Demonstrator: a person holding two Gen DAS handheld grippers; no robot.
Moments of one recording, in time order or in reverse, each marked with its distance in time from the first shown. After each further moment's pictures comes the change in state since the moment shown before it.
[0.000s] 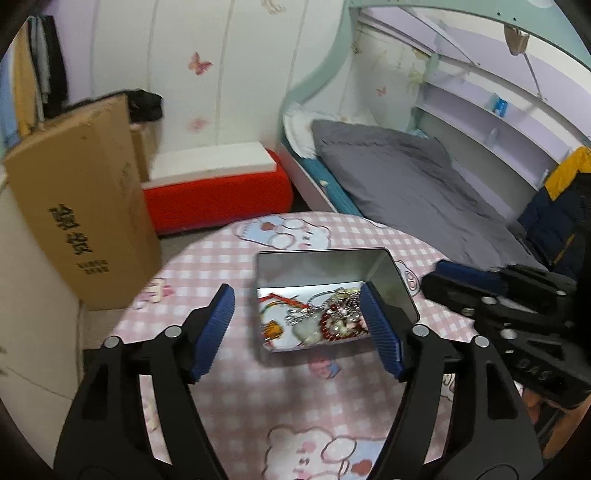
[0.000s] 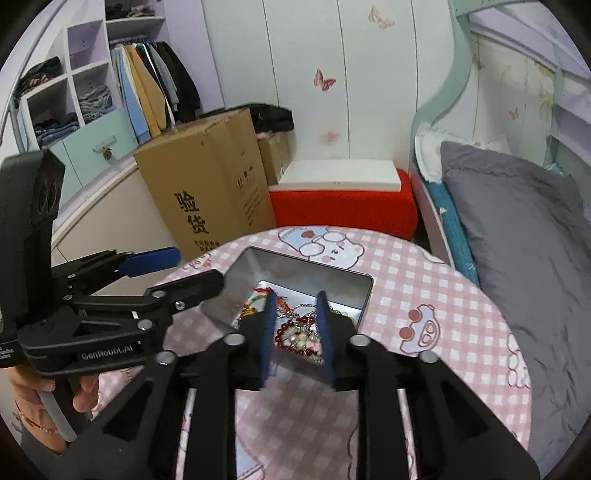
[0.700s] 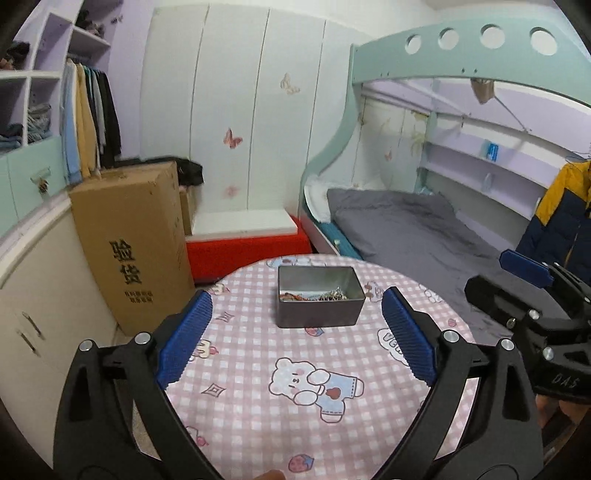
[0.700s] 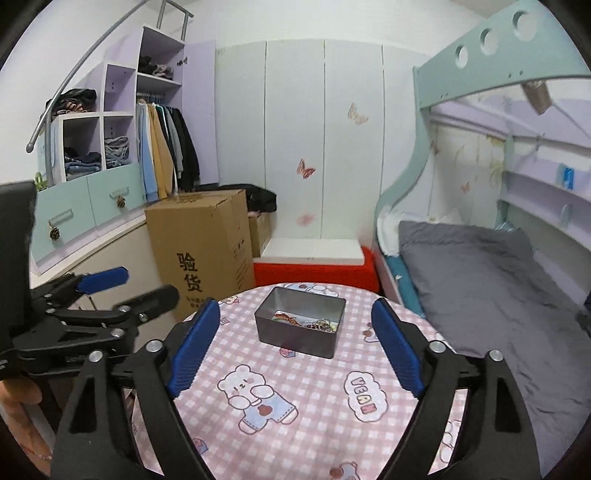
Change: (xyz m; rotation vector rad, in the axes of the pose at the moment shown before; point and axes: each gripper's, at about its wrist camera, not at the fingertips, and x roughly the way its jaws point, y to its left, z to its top) left arm -0.194 -0.043 -0.066 0.011 -0.288 0.106; right arm -0.176 0.077 -0.066 -0.052 -0.331 -0.153
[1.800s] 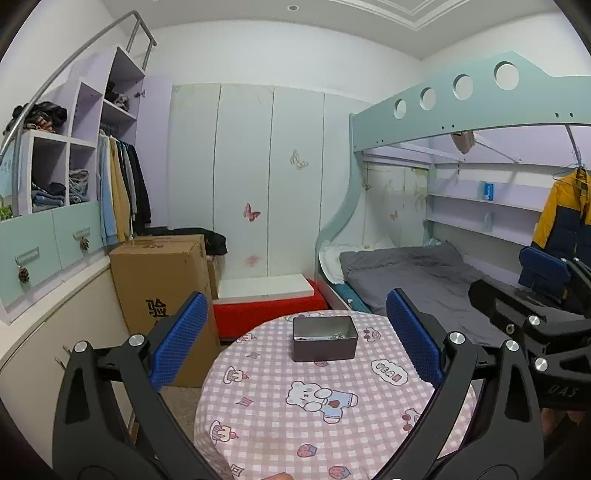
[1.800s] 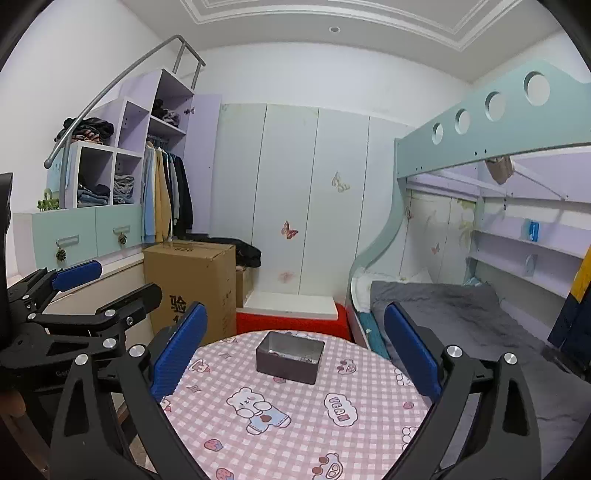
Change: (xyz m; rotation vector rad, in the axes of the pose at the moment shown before) left arm -0.140 -0.030 -0.011 0.054 -0.273 0.080; right arm -0.120 0.041 0.001 -0.072 -0.234 -0.098
